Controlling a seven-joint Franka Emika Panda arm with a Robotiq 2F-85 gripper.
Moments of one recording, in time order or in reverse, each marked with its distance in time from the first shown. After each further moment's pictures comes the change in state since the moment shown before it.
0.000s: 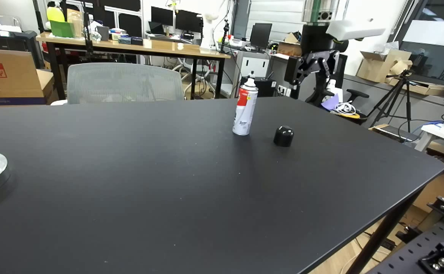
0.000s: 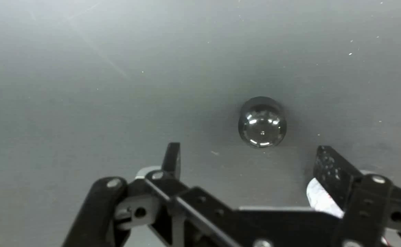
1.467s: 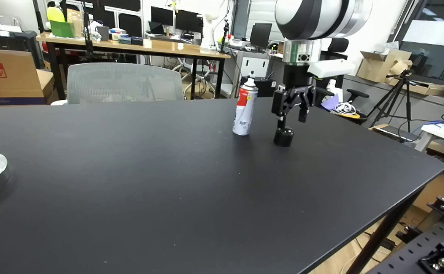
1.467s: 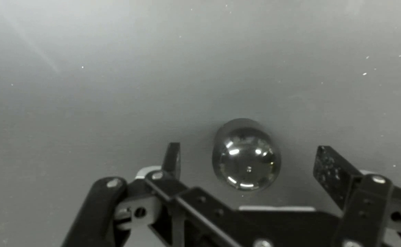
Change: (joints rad) arm -0.023 0.271 0.039 0.139 0.145 0.002 -0.221
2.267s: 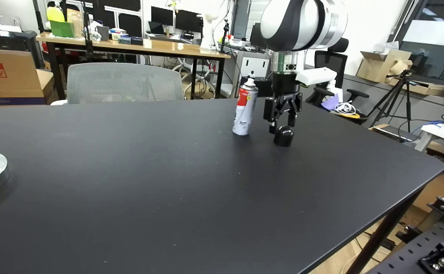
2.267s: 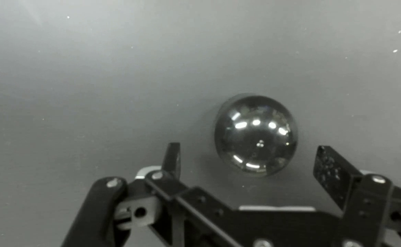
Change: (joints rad) arm -0.011 0.135 0.031 0.143 0.002 -0.054 -0.070
